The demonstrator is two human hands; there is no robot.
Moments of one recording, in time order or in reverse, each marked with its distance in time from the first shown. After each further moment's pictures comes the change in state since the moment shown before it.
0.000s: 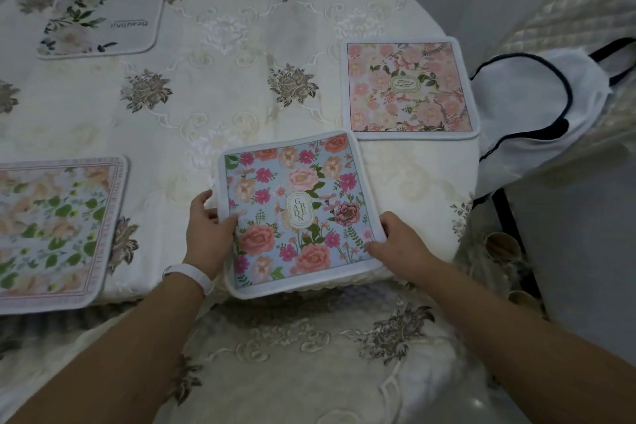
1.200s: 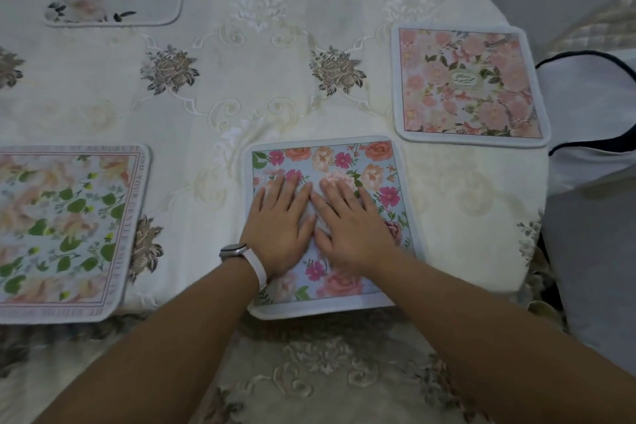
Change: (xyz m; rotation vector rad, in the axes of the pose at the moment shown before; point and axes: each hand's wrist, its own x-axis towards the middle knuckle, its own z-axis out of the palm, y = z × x) left_hand 0.048 -0.018 0.026 1.110 -0.274 0.728; right_hand 0.079 -0.082 0.116 -0.861 0.100 -0.548
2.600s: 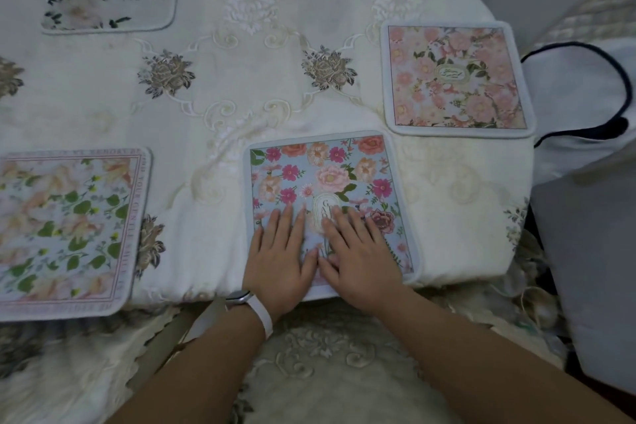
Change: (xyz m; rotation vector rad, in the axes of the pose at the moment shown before) left_hand -0.068 0.030 0.017 -0.027 -0.007 -0.101; right_hand -0.065 -0.020 0.010 0.044 -0.030 0.106
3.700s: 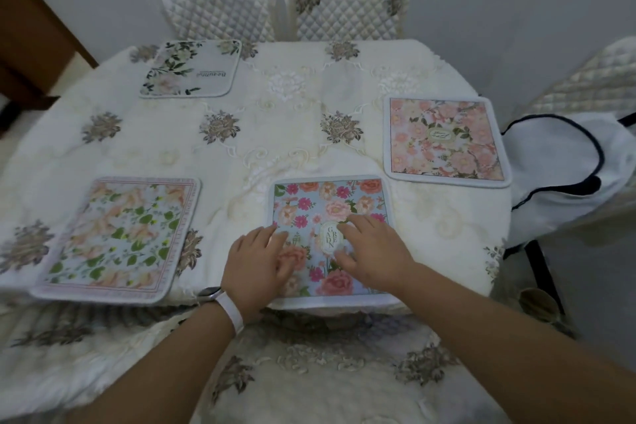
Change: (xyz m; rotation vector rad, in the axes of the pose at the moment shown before) left_hand -0.035 -0.010 -0.103 0.049 0.181 -0.014; right_hand -0.007 0.018 -0.110 0.032 0.053 -0.159
